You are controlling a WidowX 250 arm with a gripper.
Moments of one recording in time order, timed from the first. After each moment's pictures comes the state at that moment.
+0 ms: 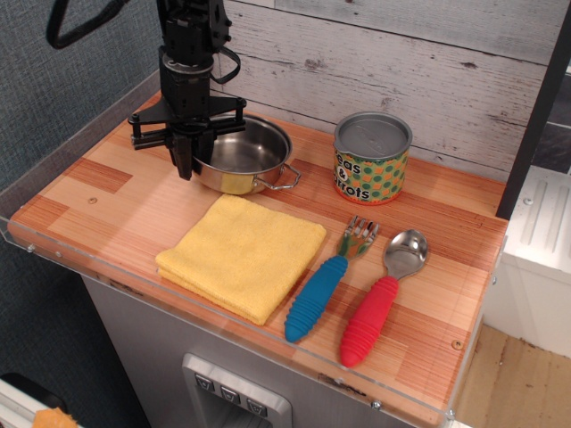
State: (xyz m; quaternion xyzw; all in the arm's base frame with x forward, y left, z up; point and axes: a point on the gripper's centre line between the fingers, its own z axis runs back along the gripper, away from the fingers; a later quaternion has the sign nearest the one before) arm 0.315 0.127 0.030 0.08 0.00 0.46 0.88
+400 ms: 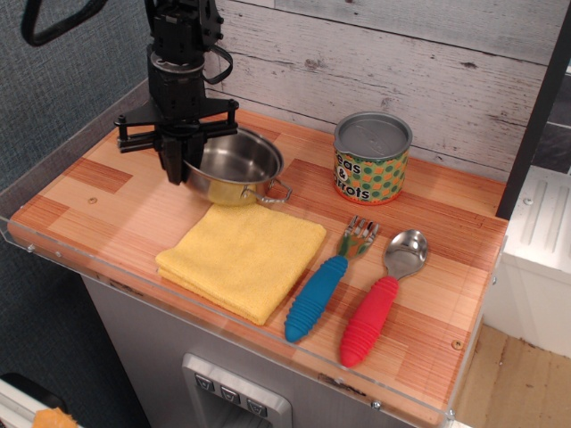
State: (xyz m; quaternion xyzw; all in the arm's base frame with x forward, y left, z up) arm 0.294 0.121 0.040 0.08 0.00 0.46 0.88
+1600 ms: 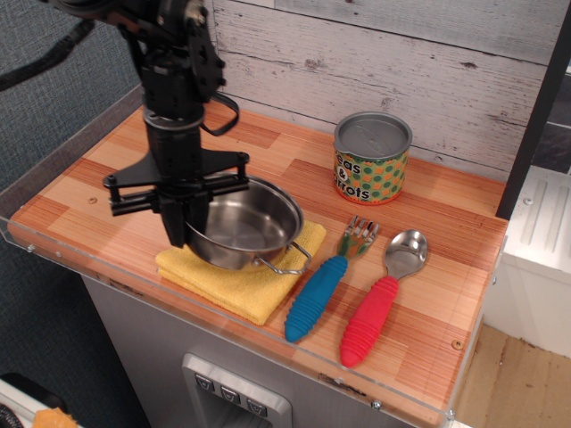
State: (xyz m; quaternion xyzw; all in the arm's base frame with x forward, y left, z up) arm 0.240 0.069 0.042 0.05 0.00 0.43 0.90
